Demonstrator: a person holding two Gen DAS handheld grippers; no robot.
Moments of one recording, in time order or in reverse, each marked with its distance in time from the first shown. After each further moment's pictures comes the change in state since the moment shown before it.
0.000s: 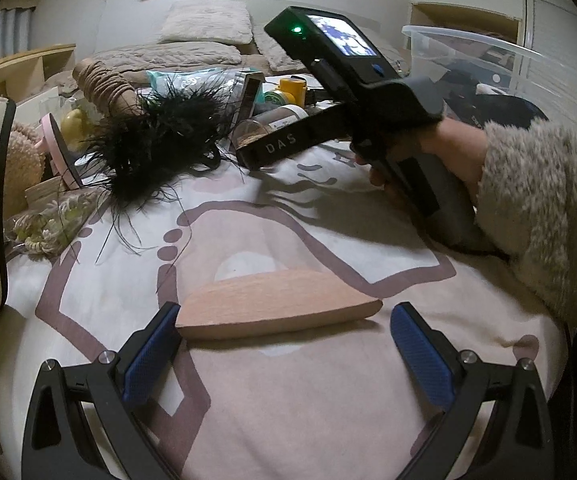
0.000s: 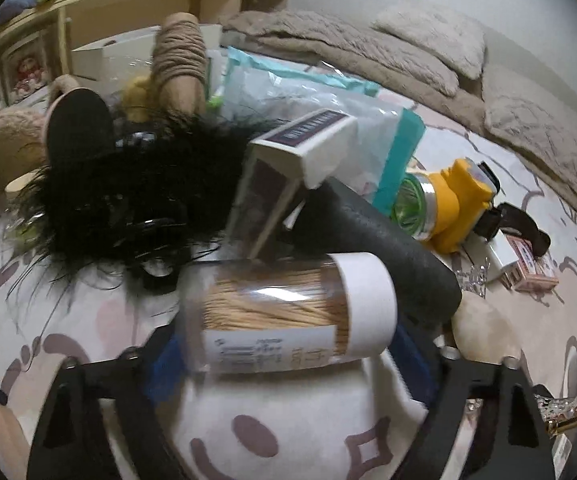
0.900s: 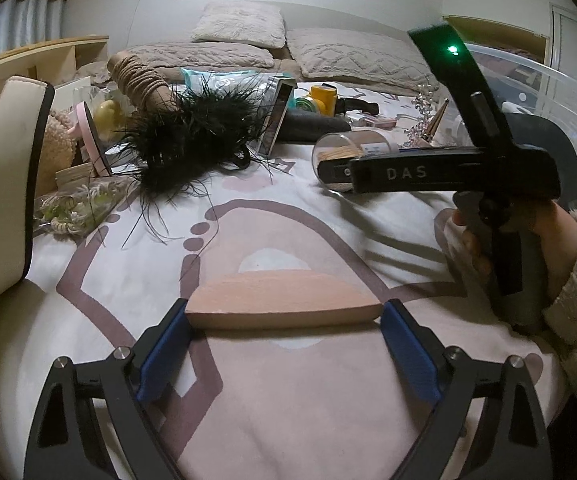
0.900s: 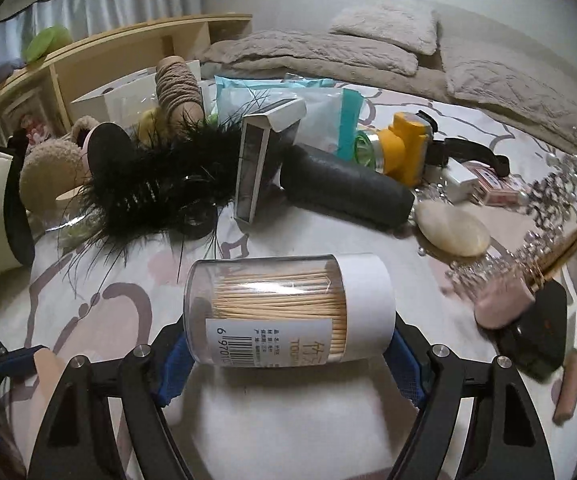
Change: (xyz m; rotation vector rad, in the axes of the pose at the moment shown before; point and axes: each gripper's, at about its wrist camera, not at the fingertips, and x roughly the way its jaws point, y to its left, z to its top) left arm -0.007 0.003 -0.003 -0.074 -0.022 0.084; right arm -0.051 -0.009 -0.053 0.214 -0.046 0.063
